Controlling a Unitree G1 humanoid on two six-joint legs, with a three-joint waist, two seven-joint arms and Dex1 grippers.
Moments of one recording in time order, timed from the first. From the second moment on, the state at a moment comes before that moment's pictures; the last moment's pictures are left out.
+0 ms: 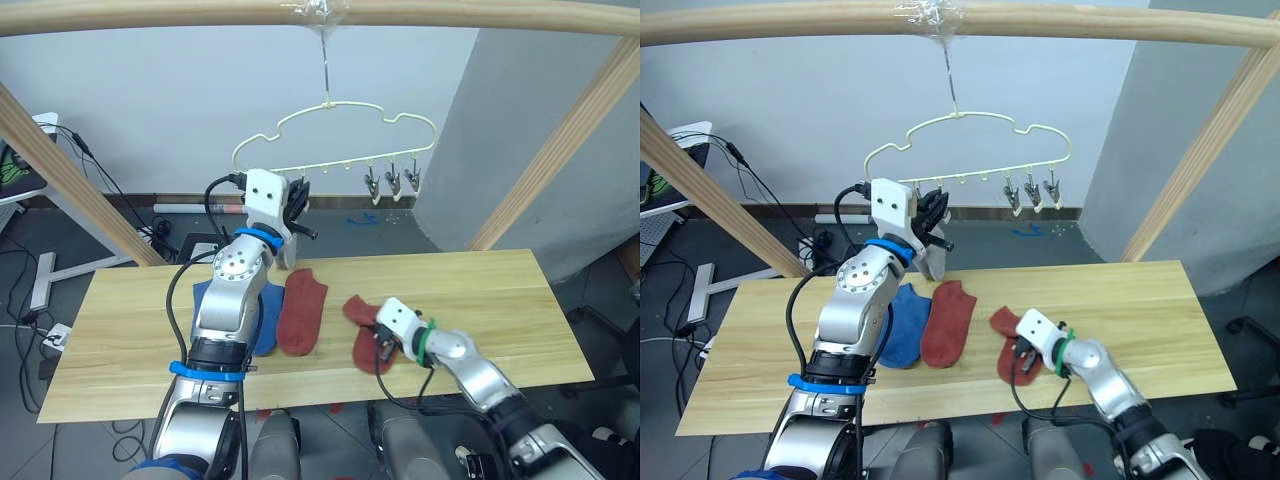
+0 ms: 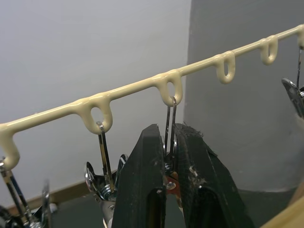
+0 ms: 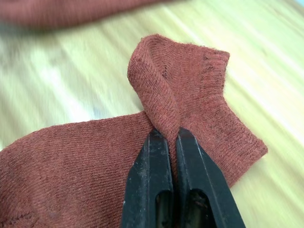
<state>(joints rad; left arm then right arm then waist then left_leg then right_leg) -0.58 0.19 0.05 0.06 -0.21 0.32 -0.30 -0.25 -0.38 0.37 0.25 -0.10 0.12 0.59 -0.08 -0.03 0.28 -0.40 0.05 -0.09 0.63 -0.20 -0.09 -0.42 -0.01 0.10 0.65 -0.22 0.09</state>
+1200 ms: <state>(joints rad) -0.69 0.13 0.51 0.07 -1.23 1.17 -0.03 -0.24 -0.29 0.28 -0.25 -0.21 0.01 0.41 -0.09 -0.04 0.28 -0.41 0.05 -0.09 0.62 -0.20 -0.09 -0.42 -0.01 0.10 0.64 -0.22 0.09</state>
